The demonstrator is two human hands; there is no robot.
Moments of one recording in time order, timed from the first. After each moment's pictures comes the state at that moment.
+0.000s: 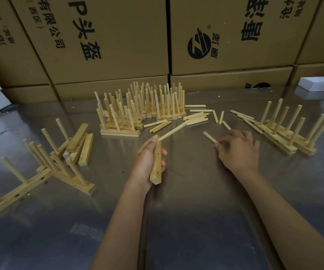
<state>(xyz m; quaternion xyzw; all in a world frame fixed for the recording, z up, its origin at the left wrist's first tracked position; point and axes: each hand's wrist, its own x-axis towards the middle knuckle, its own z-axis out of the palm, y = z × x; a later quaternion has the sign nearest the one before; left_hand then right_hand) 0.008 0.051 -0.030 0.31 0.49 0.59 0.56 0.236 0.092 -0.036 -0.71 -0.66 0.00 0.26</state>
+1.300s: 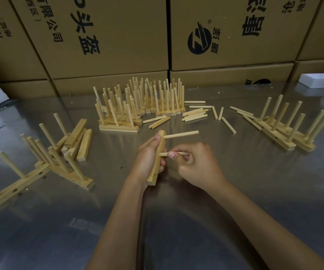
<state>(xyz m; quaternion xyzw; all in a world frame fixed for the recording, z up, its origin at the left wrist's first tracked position) 0.009 0.052 -0.038 0.36 0.53 0.56 0.53 0.157 0.030 -0.021 -0.47 -0.75 0.24 0.40</state>
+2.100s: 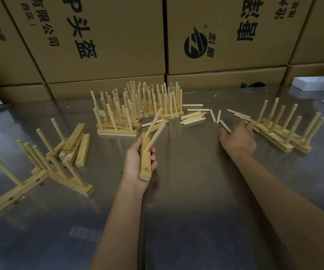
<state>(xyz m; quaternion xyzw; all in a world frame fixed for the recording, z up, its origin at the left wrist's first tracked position) -0.008 0.050 -0.033 0.22 0.39 0.64 0.62 0.240 0.144 -0.040 -0.79 -0.50 0.08 0.35</state>
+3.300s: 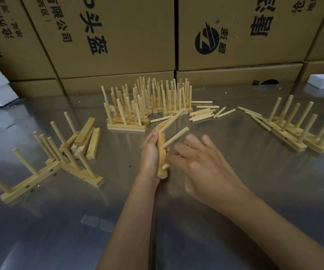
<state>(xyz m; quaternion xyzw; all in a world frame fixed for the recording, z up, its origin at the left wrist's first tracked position) 0.008 0.055 -0.034 0.27 0.47 0.65 0.53 0.152 -0.016 0.020 -0.36 -0.90 -0.14 0.20</state>
